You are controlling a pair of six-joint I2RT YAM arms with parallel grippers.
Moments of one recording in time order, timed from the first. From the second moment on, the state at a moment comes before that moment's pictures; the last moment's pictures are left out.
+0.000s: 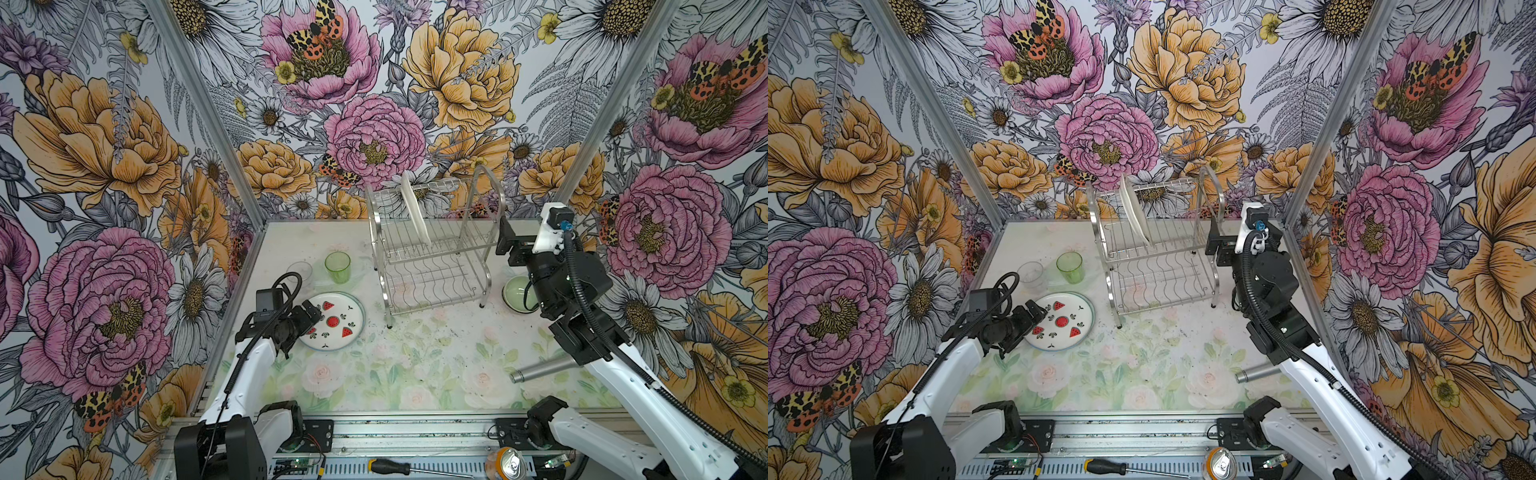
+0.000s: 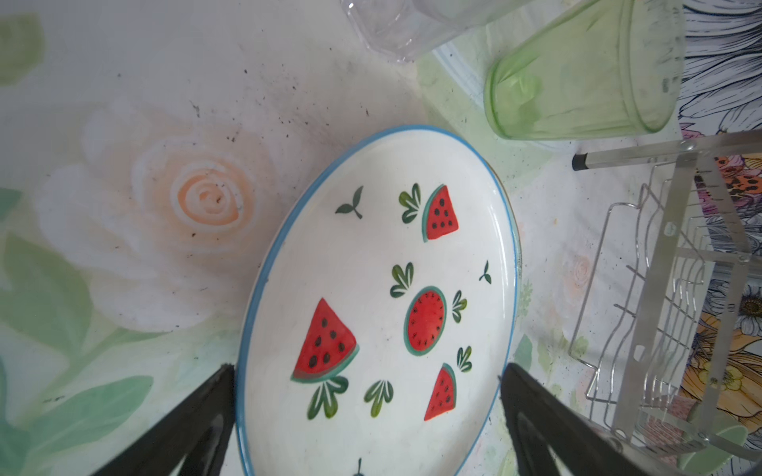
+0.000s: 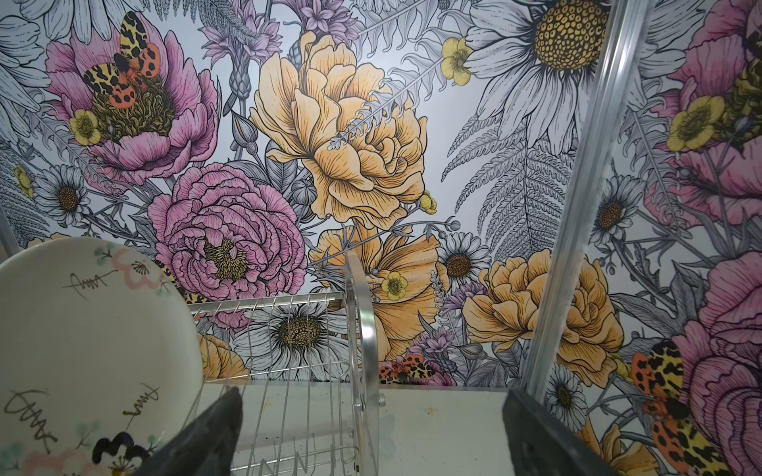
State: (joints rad) left arm 0.13 1.04 0.60 -0.56 0.23 -0.63; right arm 0.48 0.90 1.05 -0.04 0.43 -0.07
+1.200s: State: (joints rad) left arm -0.06 0.78 0.79 -0.48 0.16 -0.72; right arm 0.53 1.09 1.08 -0.04 -0.18 0.04
